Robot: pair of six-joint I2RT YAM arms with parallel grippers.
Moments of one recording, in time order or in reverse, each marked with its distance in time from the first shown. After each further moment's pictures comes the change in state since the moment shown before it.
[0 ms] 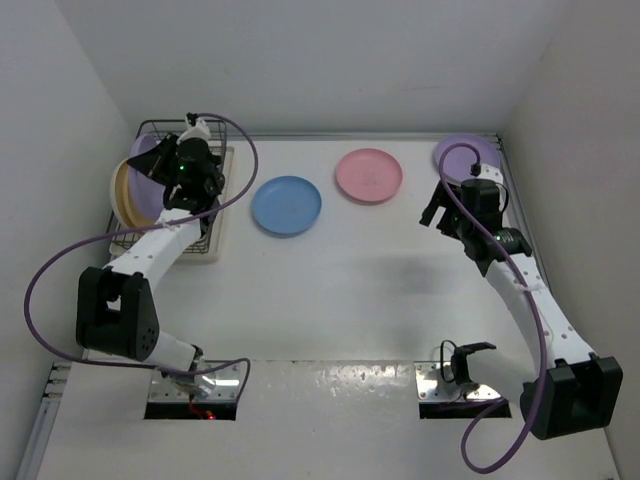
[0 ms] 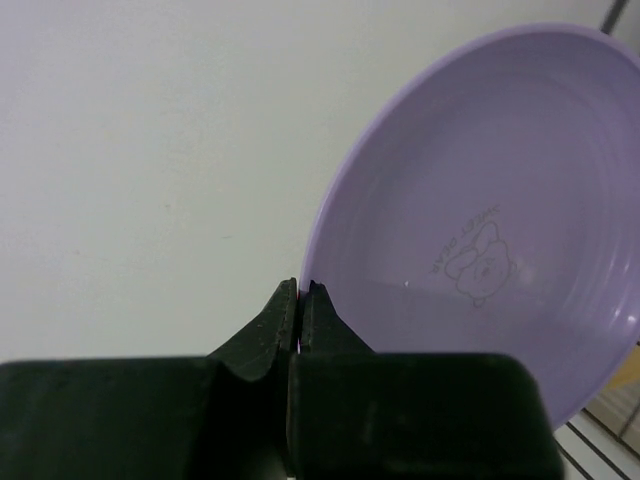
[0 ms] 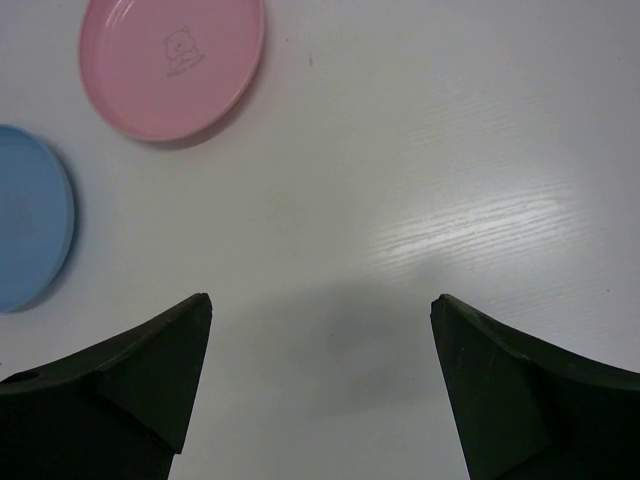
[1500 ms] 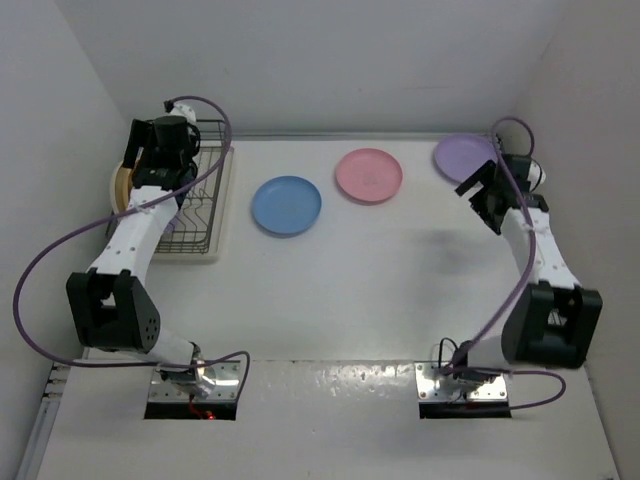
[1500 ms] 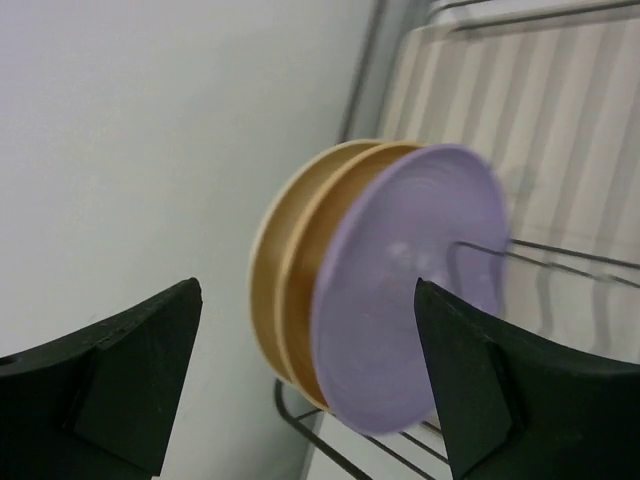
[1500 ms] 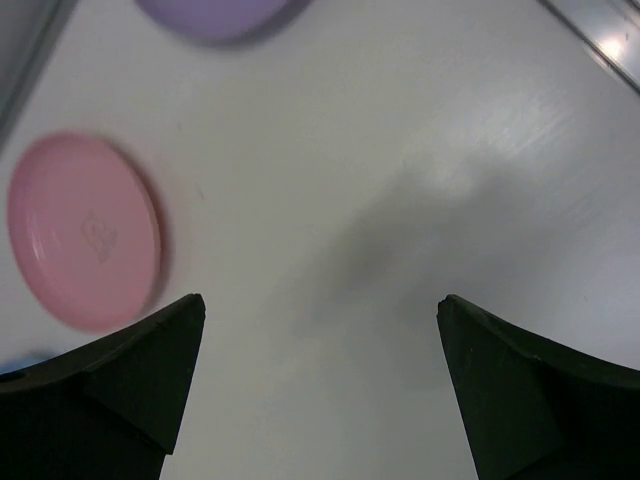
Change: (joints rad) left arm 0.154 0.051 0.237 -0.635 0.467 -0.658; right arm -0.292 0.282 0.153 -0.028 -0.065 0.203
